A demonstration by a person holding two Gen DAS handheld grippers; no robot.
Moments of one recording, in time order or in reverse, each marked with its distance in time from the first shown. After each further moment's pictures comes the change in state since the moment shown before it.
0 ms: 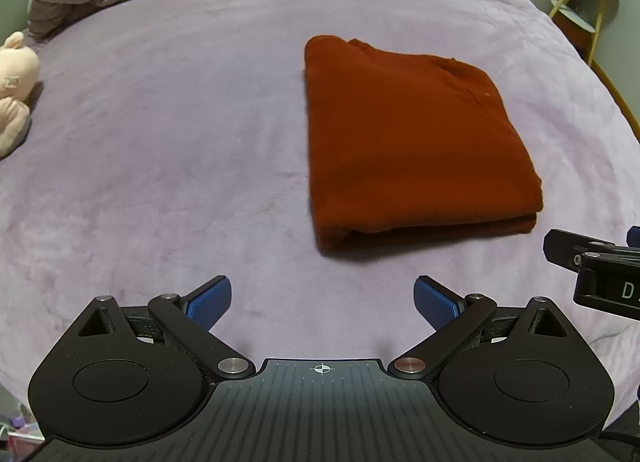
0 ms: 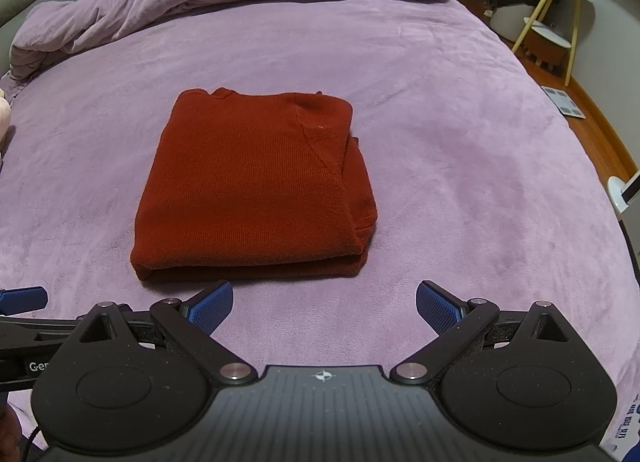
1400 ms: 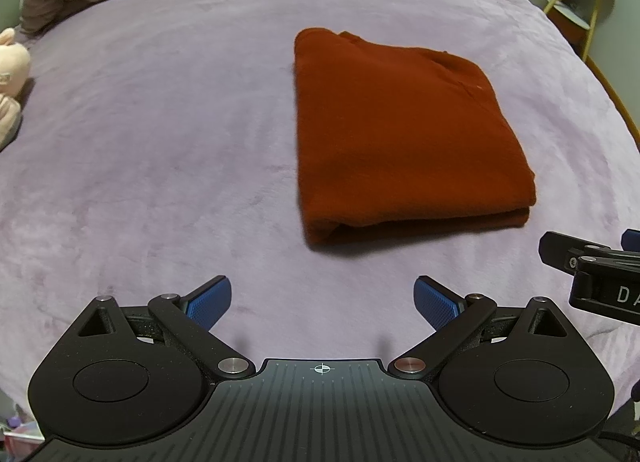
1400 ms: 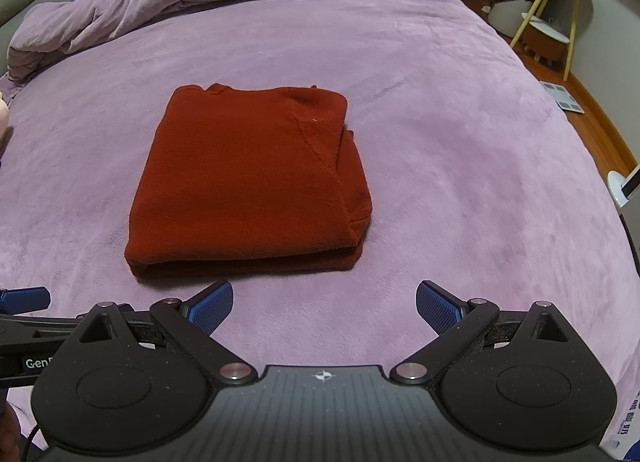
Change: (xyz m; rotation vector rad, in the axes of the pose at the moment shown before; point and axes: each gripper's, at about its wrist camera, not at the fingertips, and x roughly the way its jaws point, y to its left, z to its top) left arm 0.004 -0.004 0.000 0.002 0.019 -0.026; right arm 0.004 -0.007 -0.006 0.010 0.006 0.003
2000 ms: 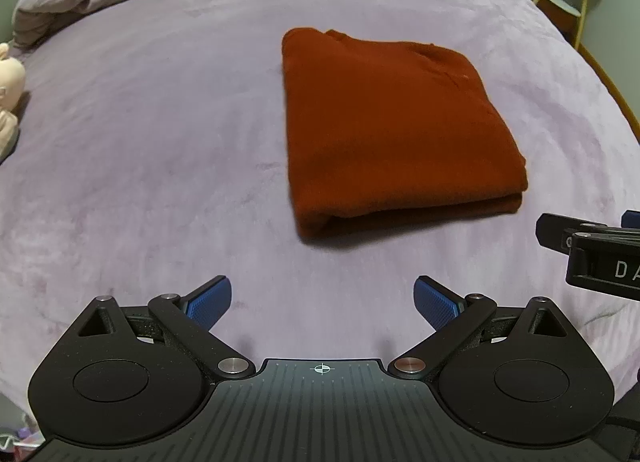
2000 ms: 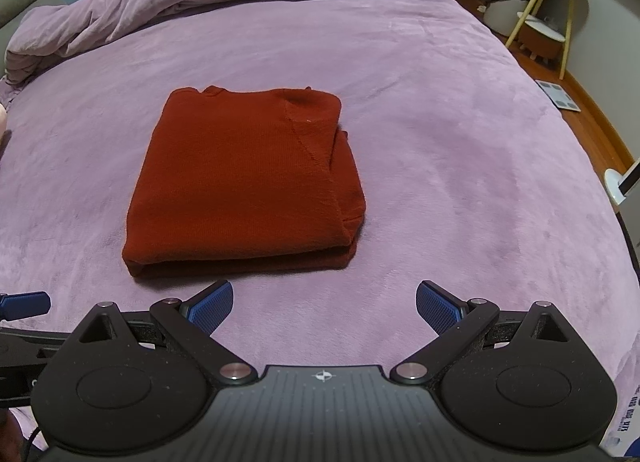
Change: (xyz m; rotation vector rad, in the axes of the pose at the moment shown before) left arm -0.004 -0.008 -0.005 0.048 -0.002 0.009; right arm -0.004 -0.003 -0.001 0.009 -0.003 -0.009
